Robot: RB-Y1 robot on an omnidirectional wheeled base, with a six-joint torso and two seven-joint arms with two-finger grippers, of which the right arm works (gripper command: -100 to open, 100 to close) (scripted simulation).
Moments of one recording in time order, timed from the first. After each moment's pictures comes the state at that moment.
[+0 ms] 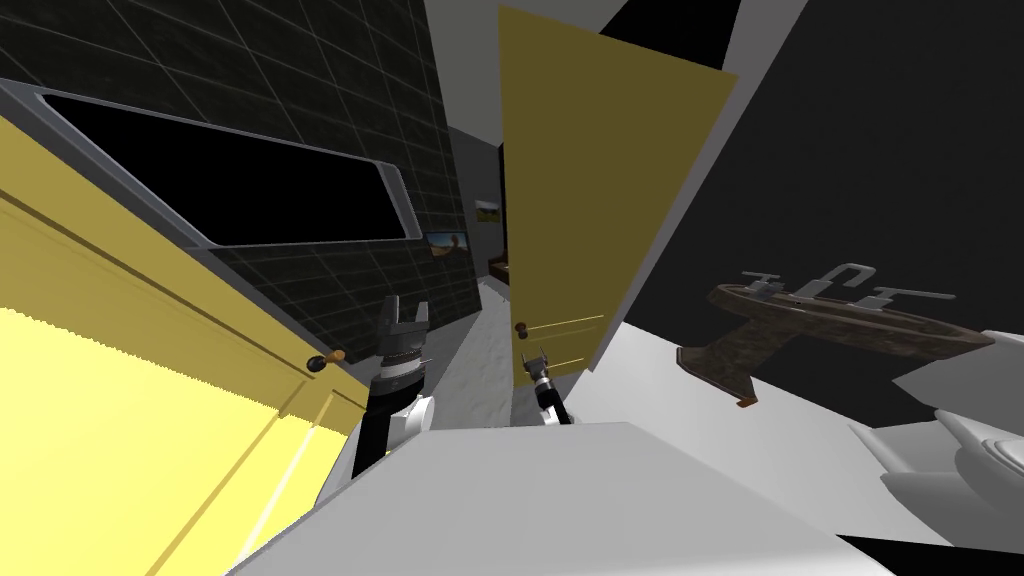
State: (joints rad) arm -0.15 0.01 0.45 -0.62 -0.45 -0.85 -1.12
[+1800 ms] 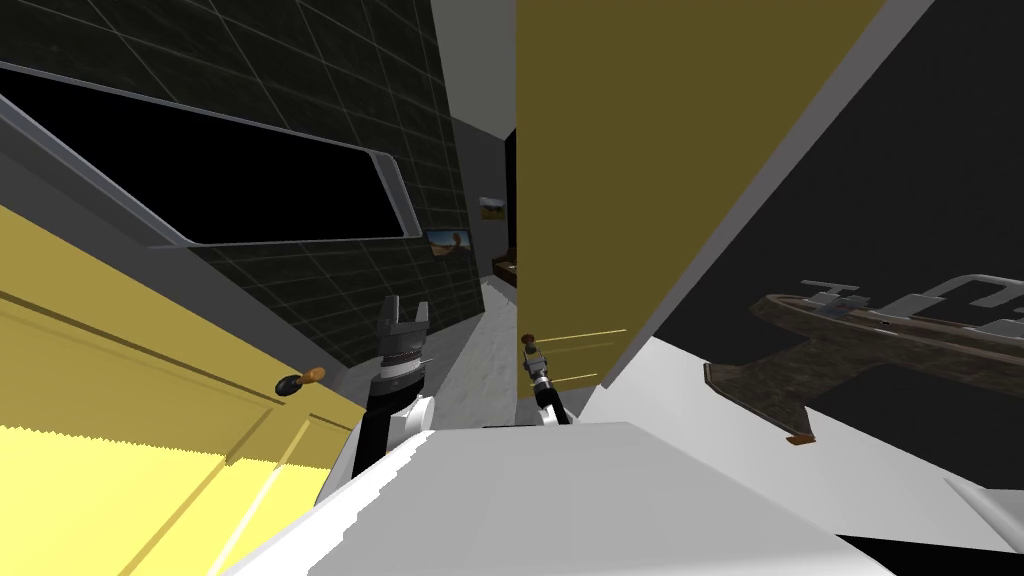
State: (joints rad) arm -0.16 0.02 0.46 -0.63 -0.50 -0.84 -1.23
